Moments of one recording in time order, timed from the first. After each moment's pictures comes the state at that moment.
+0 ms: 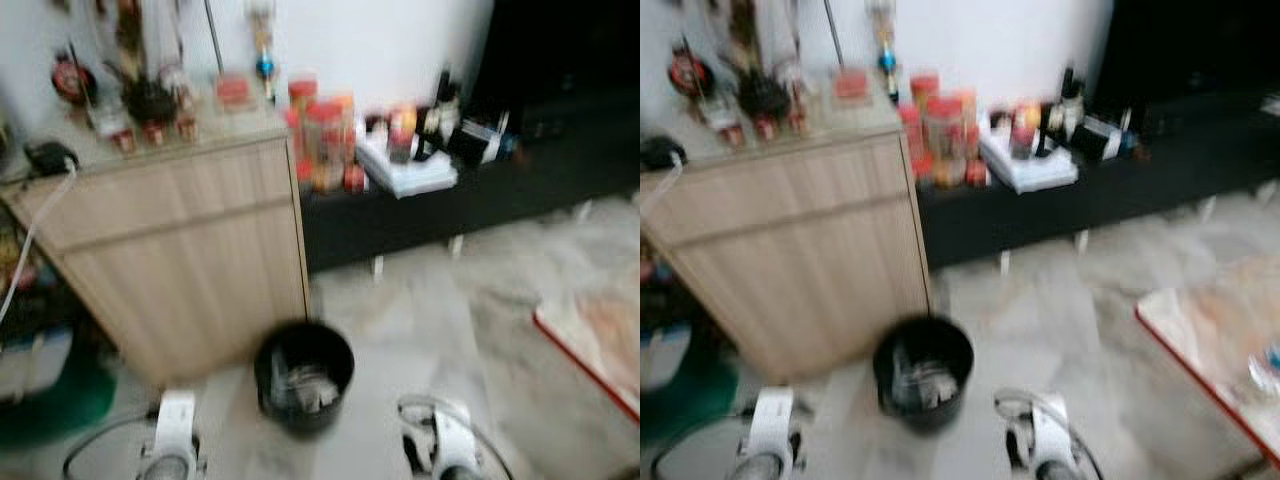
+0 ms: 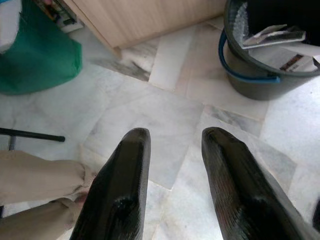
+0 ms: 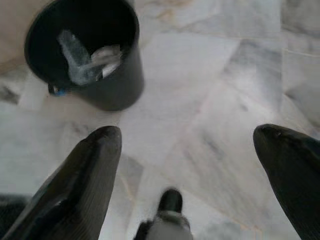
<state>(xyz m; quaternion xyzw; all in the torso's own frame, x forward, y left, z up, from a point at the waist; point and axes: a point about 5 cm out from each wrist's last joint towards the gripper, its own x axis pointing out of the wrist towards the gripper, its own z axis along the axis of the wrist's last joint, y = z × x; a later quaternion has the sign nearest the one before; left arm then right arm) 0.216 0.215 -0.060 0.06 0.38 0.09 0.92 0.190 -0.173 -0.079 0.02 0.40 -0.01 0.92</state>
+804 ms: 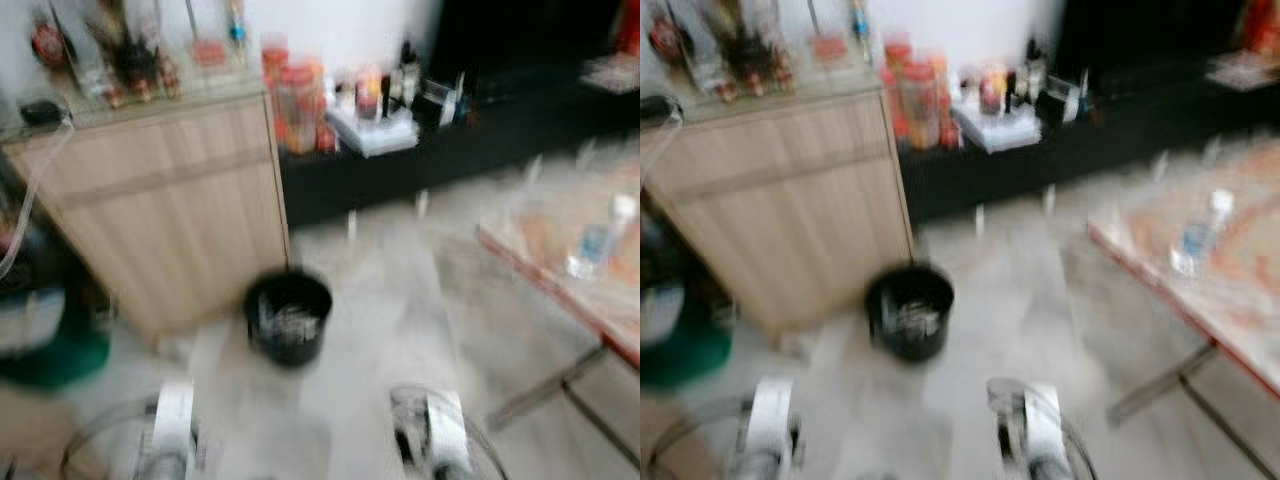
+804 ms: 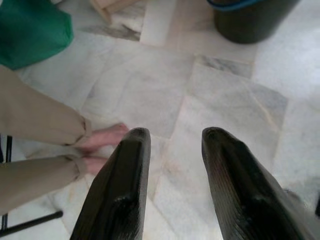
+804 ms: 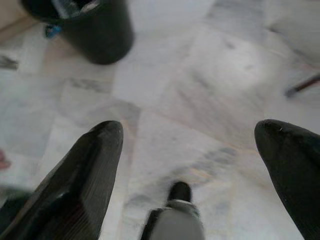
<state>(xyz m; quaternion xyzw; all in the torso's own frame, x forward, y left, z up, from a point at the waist) 0.213 0.211 -0.063 0.06 0.39 0.09 0.91 0.187 -0.173 -0.080 0.02 0.41 -0.01 0.91</state>
